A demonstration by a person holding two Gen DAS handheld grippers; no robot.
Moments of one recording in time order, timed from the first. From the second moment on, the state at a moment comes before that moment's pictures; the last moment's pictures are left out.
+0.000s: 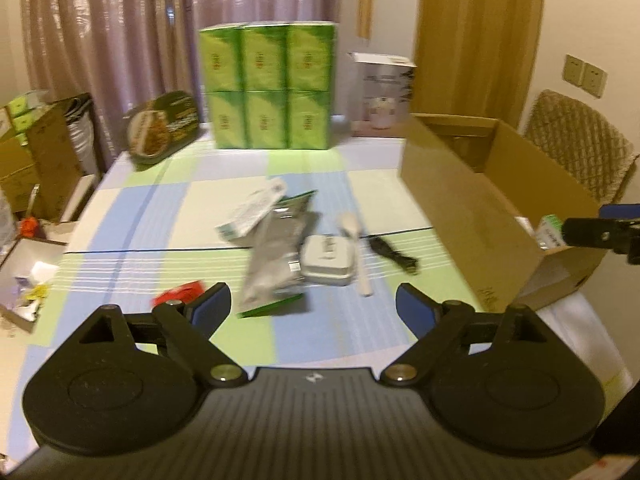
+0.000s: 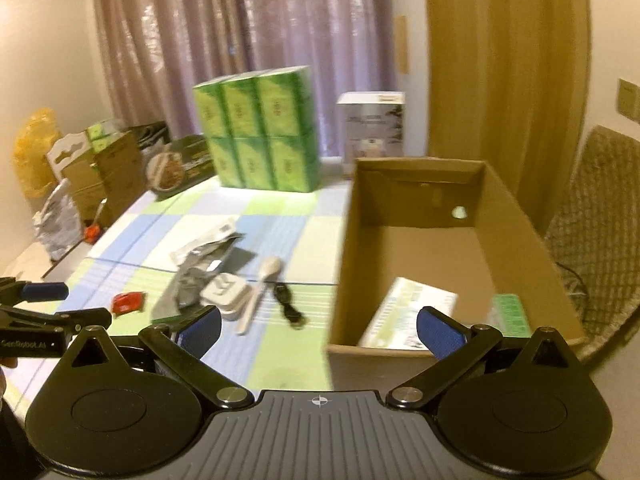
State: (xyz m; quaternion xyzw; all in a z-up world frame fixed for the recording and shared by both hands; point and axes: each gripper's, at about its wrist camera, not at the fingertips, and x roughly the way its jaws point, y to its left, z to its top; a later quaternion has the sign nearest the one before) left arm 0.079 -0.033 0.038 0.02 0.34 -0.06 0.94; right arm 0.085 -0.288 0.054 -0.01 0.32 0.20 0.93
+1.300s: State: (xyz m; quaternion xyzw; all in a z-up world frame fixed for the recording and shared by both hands) left arm 0.158 0.097 -0.045 0.11 0.40 -0.08 0.91; right arm 0.126 -0.162 -0.026 -0.06 0.38 0.27 0.88
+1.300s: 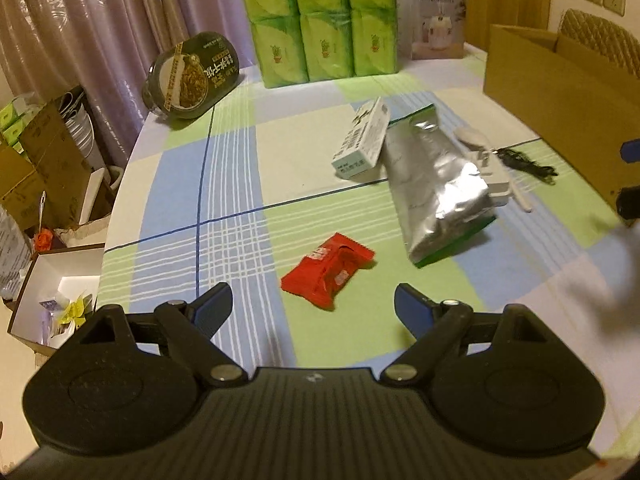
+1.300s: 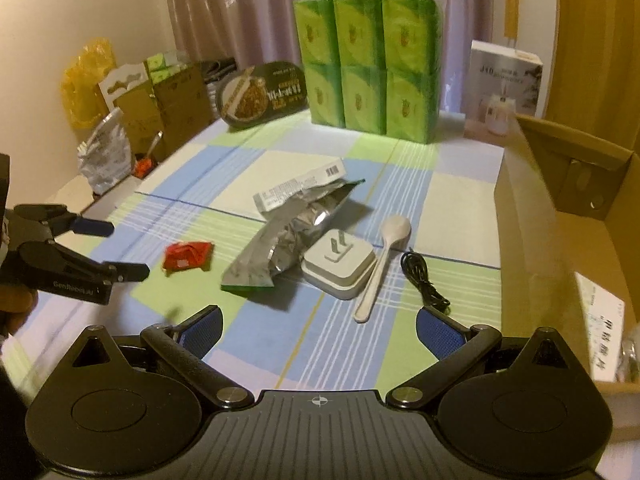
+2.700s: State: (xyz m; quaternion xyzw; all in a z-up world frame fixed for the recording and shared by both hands) left arm 0.220 0.087 -0.085 0.08 0.41 -0.15 0.90; right arm 0.210 -0.116 -0.097 -0.06 0.37 0.25 0.89
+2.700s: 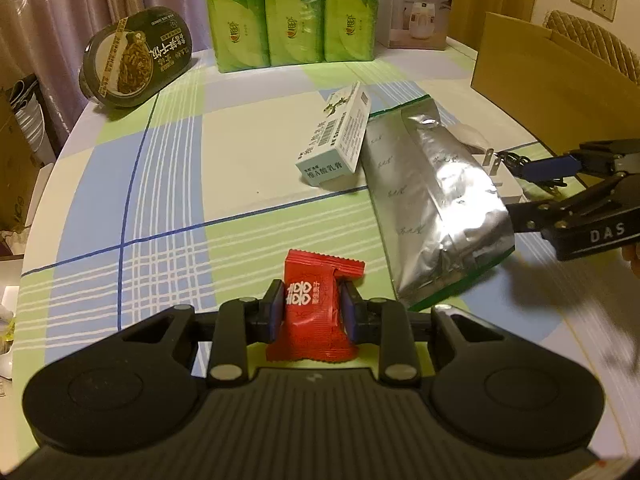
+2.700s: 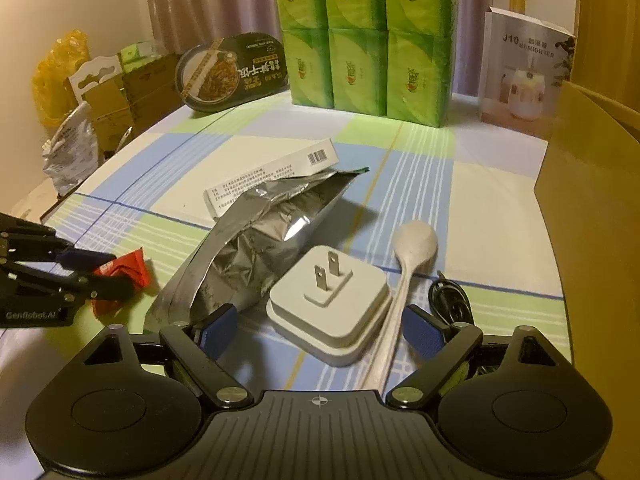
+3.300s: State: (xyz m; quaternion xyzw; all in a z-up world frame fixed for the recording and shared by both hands) left arm 0.222 0.086 -0.086 0.08 0.42 -0.15 0.89; right arm 0.205 -0.108 -0.095 -0.10 0.38 0.23 0.89
